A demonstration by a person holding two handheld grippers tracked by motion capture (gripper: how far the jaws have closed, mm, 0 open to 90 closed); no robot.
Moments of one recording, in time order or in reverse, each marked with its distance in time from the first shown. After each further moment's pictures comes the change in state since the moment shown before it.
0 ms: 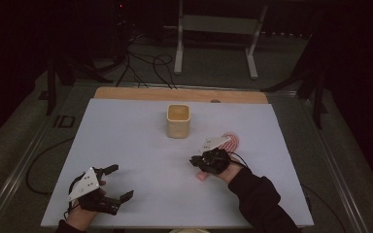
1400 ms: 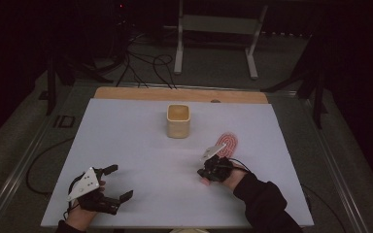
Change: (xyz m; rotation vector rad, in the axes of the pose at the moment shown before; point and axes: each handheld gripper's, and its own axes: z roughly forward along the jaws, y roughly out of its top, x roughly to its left) left arm 0.000 0.000 0.000 0.010 0.004 -0.007; right arm 0.005 -0.024 0.001 0.227 0.016 -0.034
